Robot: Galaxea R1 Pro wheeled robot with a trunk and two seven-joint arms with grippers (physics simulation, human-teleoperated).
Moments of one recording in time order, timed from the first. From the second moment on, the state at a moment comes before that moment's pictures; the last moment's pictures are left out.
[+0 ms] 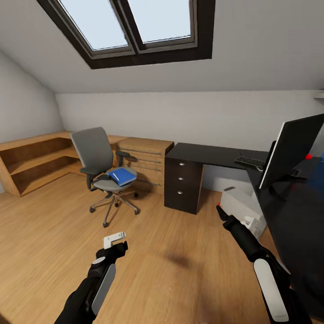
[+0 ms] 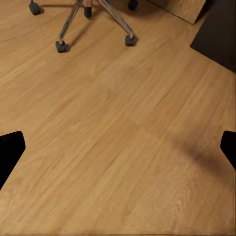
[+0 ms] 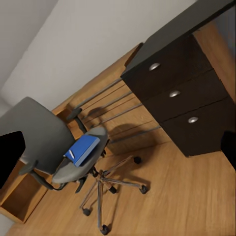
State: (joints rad) left arm -0.38 -0.09 -0.09 -1.06 0.29 0.35 0.37; right arm -0.26 -0.01 -0.18 -1.50 -0.66 0.28 0.18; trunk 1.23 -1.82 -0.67
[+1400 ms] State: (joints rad) left arm -0.38 -0.09 -0.09 -1.06 0.29 0.35 0.38; right arm -0.25 -0.01 -0.18 -1.50 -0.66 0.27 0.19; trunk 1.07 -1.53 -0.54
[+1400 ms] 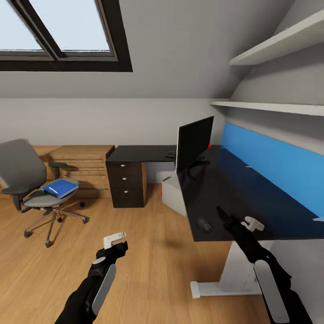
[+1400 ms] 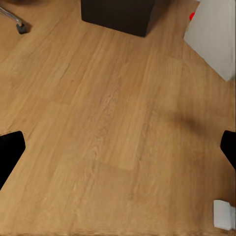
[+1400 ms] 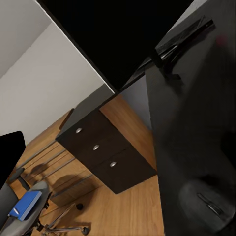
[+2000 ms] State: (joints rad) left arm -0.38 -0.08 -0.09 -1.06 0.29 0.35 0.38; right arm -0.25 -0.01 -0.18 -1.50 -0.67 0.27 0.20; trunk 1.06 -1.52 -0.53
